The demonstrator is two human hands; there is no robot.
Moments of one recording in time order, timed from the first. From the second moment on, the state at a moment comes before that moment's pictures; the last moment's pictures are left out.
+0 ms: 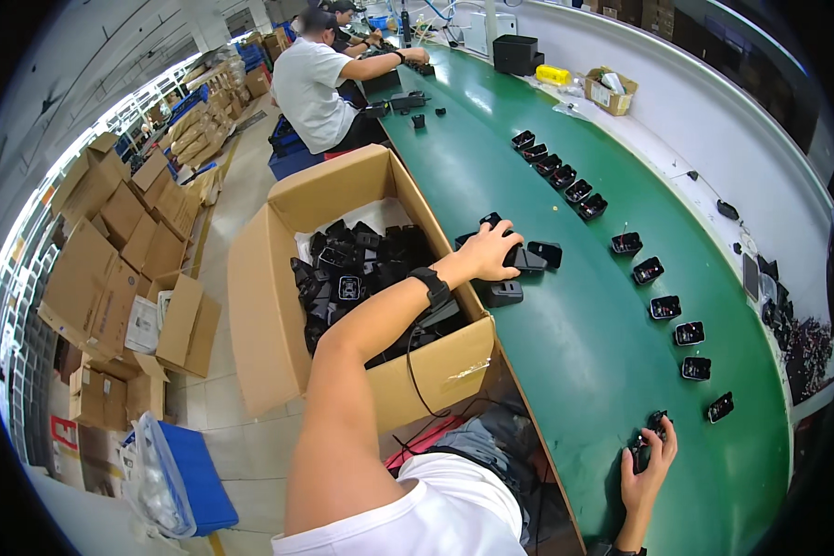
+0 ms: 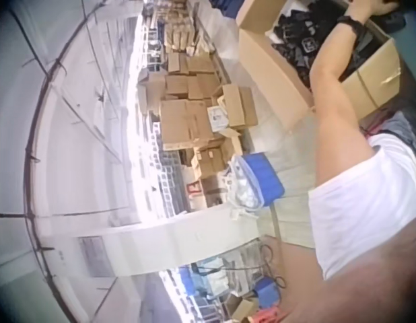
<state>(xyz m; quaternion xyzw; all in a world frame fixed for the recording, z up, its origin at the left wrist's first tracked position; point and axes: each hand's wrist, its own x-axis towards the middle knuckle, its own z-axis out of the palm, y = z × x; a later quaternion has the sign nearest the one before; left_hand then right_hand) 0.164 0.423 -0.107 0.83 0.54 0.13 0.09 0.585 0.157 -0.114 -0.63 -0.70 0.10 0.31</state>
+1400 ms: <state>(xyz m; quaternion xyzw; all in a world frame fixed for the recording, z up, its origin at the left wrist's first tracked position) -0.017 0.366 -0.199 0.60 0.79 0.02 0.12 0.586 0.156 -0.107 -0.63 -0.69 0.13 0.33</state>
